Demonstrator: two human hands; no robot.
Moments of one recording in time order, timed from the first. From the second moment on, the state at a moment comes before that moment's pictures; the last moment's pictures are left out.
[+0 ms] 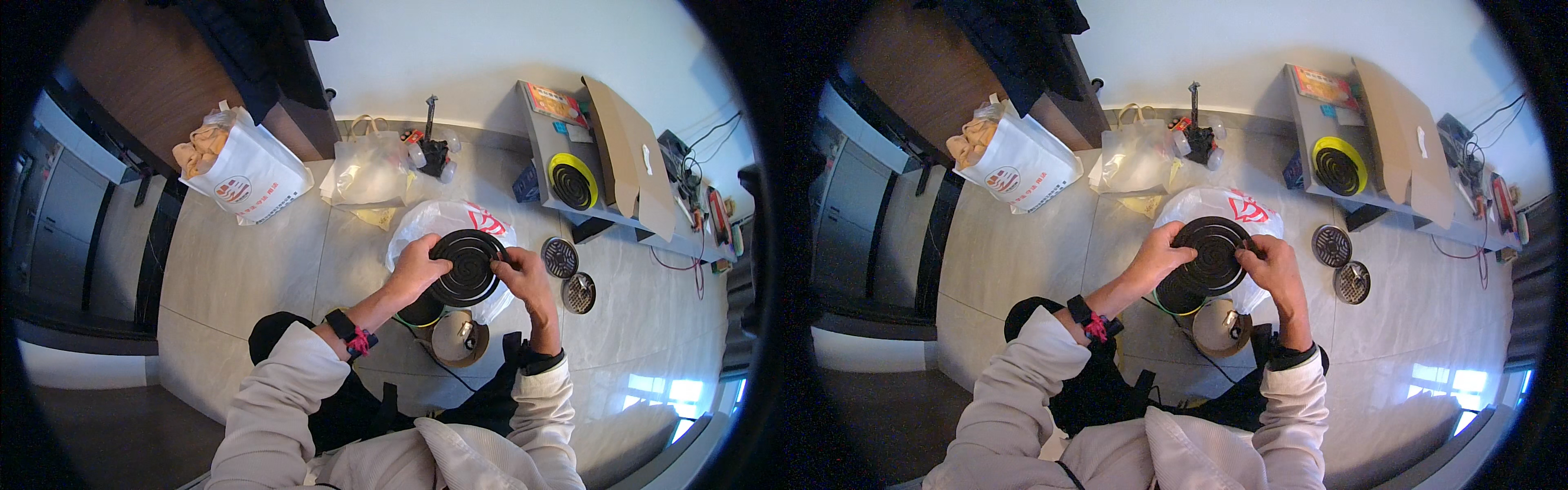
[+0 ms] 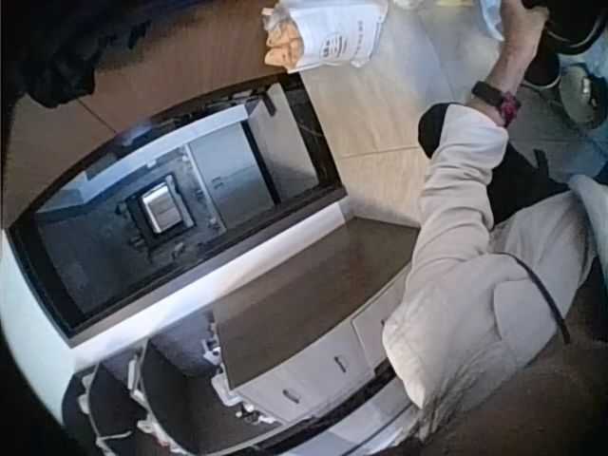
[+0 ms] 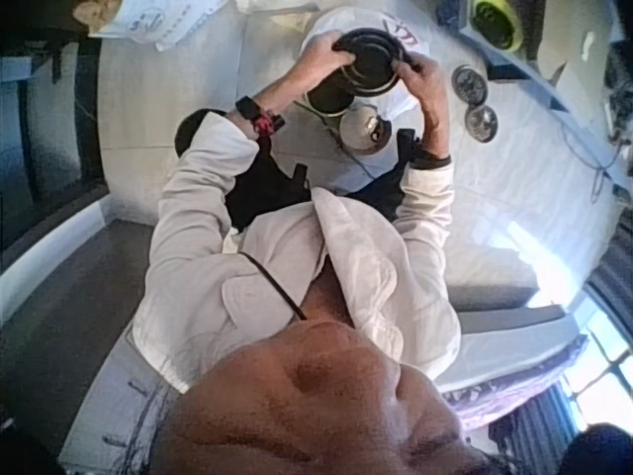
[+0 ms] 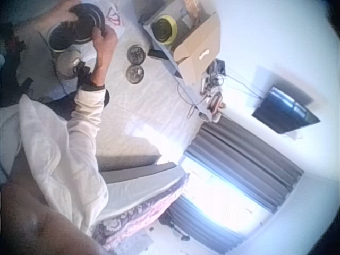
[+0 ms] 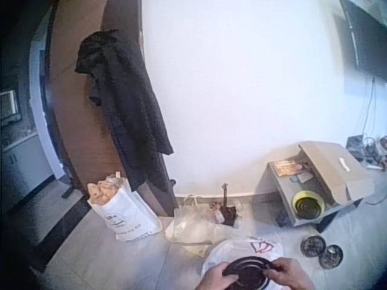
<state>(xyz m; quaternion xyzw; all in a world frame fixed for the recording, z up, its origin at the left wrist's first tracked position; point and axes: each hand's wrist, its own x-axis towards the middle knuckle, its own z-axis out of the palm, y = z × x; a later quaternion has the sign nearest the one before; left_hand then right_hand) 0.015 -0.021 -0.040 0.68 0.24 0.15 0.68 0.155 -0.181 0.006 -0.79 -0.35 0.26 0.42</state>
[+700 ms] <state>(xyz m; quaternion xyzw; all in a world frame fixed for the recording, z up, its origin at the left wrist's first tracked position) 0.014 -0.025 -0.016 0.46 0.22 -0.03 0.86 0.180 -0.178 0.013 -0.72 -0.36 0.41 0.42</state>
